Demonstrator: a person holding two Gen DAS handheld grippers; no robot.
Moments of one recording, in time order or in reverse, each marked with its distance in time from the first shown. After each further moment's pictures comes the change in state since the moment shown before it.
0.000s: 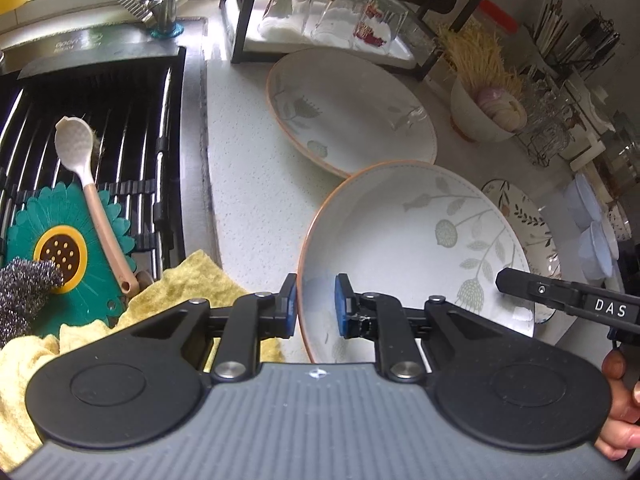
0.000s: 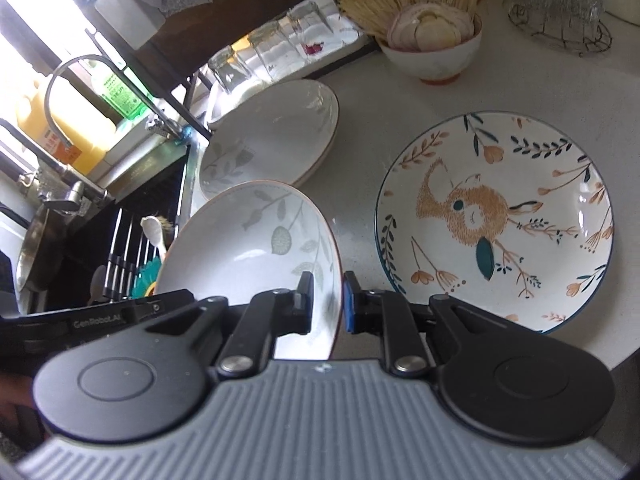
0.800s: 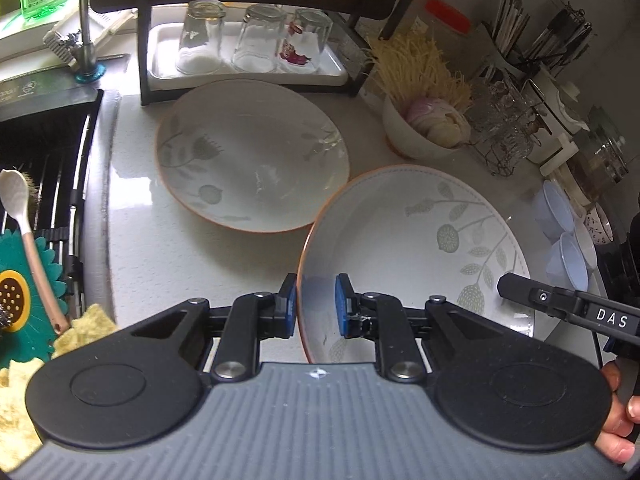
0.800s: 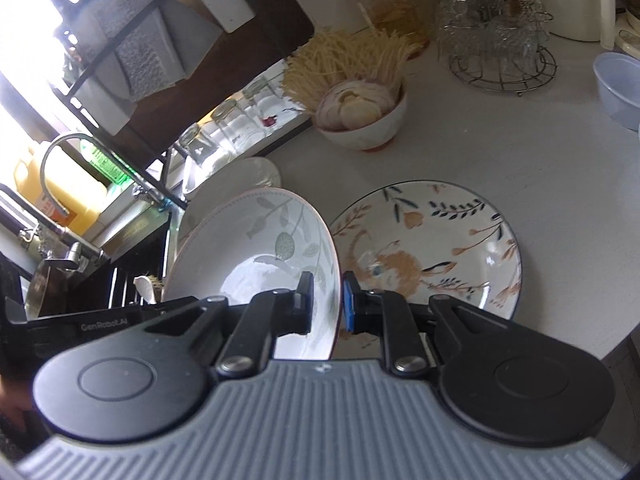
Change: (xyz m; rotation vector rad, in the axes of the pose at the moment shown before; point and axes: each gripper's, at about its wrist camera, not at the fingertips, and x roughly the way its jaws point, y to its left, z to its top) left arm 0.021 -0.087 0.031 0.046 -0.014 -0.035; right arm -0.040 -0.067 0.029 0.073 -0.106 -0.011
